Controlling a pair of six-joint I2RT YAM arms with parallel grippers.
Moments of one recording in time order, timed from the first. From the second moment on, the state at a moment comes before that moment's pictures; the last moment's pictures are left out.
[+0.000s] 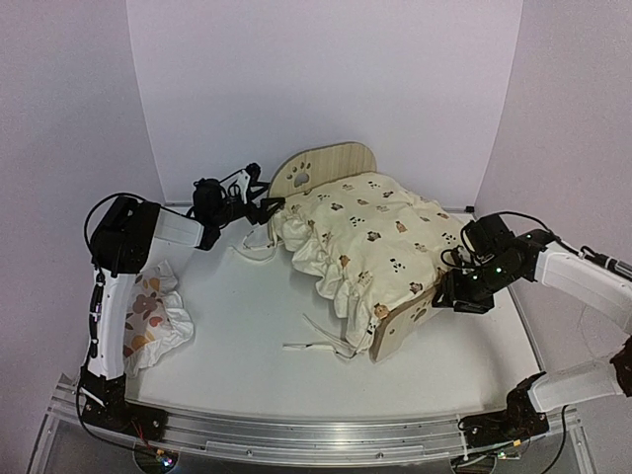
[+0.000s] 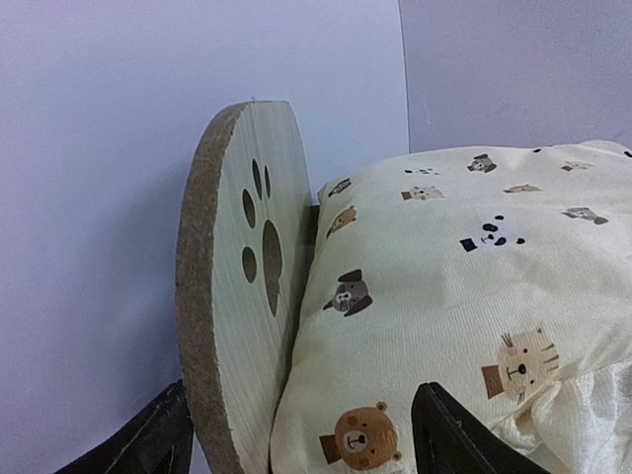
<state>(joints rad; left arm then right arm) -0.34 2.32 1.53 0.86 0.65 0.09 0.42 1.22 0.92 -0.85 -0.11 0.50</state>
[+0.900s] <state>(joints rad) -0.31 2.05 1.10 0.98 0.46 -0.01 0.41 1.31 0.91 -0.82 -0.12 0.50</state>
